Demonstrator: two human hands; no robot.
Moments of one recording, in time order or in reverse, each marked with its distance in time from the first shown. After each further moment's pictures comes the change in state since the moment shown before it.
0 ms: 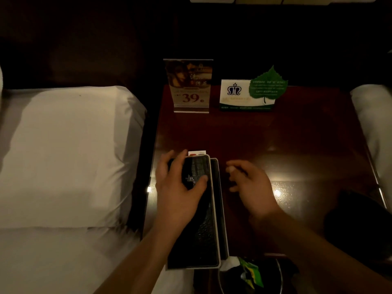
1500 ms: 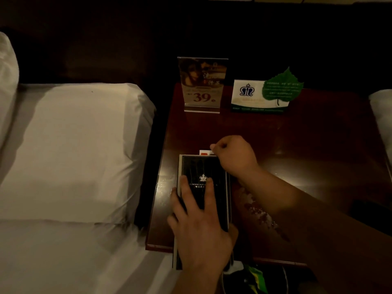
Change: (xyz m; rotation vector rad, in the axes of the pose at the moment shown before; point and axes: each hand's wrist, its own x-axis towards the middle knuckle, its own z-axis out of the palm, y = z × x) left_hand -0.065 0.014 0.028 0.668 -0.162 -0.076; right_hand 0.059 -0.057 0.045 -0.527 -0.098 -0.045
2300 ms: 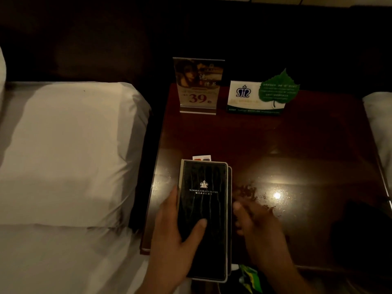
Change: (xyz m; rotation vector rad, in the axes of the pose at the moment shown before) left_hand -0.005 -0.057 -0.006 -0.745 0.051 0.073; right_hand -0.136 0.062 -0.002 0.217 -0.007 0.133
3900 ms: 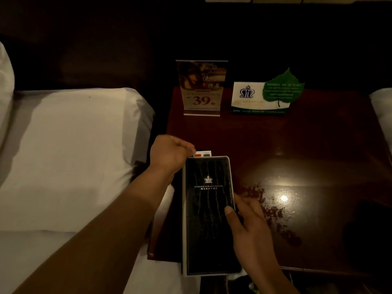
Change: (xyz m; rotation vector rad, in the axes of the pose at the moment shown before) left_hand 0.176 0.031 -0.022 -0.145 -0.010 -0.304; right_hand 0.007 0.007 0.040 0.063 0.099 -0.161
